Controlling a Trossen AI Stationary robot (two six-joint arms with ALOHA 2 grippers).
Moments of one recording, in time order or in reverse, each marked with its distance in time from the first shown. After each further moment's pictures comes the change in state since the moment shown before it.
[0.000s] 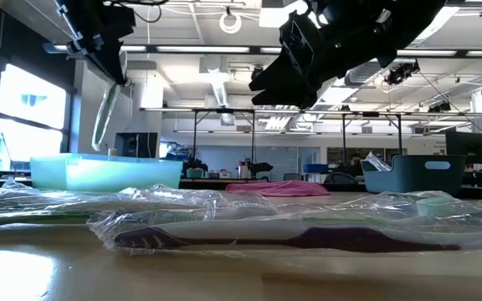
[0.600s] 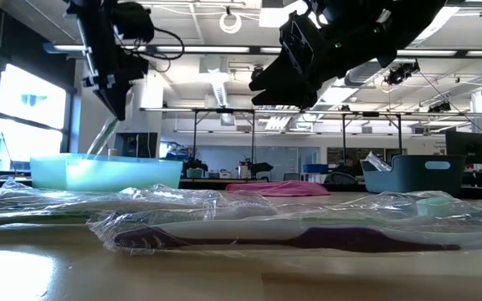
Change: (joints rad) left arm 0.402 0.211 0.000 0.062 0.283 0.279; right arm 0.000 0.000 0.000 -0.001 0.000 0.007
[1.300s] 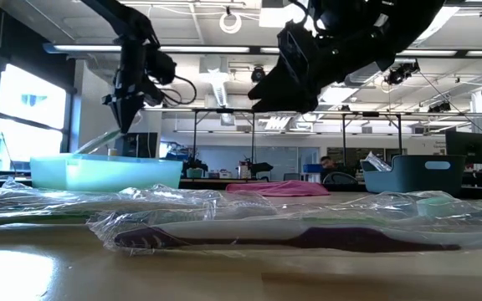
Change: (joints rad) left arm 0.255 0.513 0.475 -0.405 0.197 0.169; right arm 0.000 0.029 0.000 0.003 0.042 0.001
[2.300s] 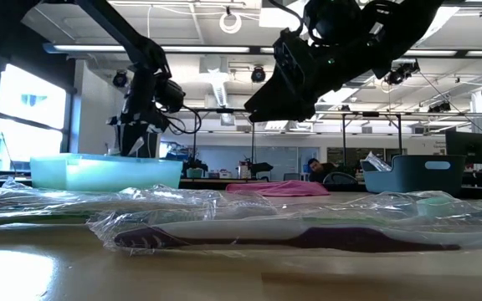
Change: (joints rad) left arm -0.003 0.183 0.007 0.042 -0.077 -0.004; right arm 0.000 0.050 0.000 0.034 -0.001 0.000
